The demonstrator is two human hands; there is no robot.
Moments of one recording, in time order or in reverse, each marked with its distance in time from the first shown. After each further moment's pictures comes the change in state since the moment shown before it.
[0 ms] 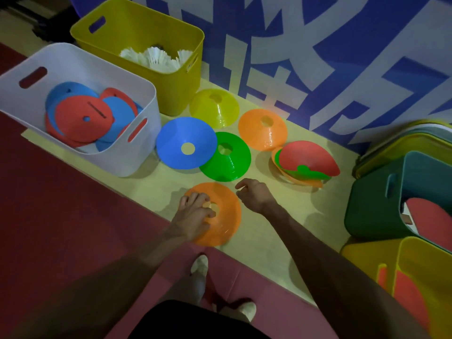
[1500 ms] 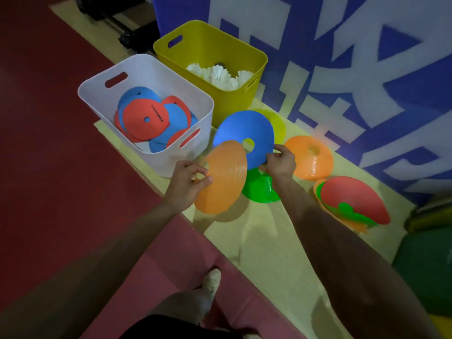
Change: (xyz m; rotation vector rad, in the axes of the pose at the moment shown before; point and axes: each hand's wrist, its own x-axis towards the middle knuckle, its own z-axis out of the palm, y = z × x) left_hand -0.014 -0.063 -0.100 -0.824 0.582 -0.427; right_hand 0.082 -0.104 -0.030 0.804 0.382 0.056
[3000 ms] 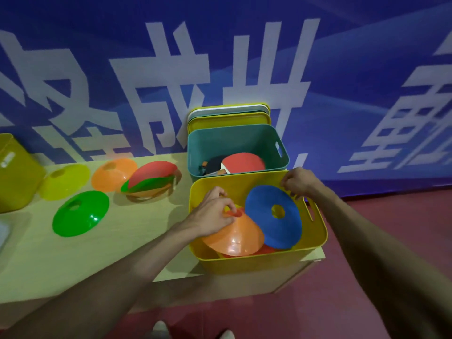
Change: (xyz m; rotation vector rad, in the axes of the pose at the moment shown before) left_hand -0.318 0.253 0.331 0.517 -0.896 0.833; right_hand -0.251 0.161 -0.603 -0.636 0.290 0.188
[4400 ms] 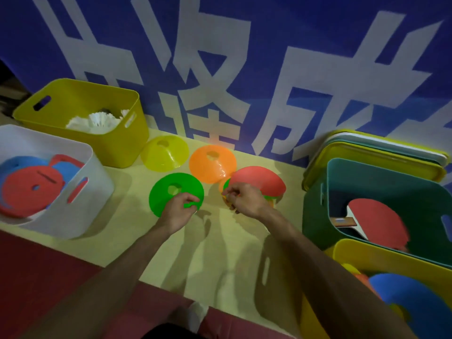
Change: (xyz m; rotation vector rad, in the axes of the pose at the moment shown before) left_hand -0.091 -0.351 -0.123 -0.494 0.427 -0.708; right_hand 0.052 -0.376 0.261 0.143 -0.459 -0.502
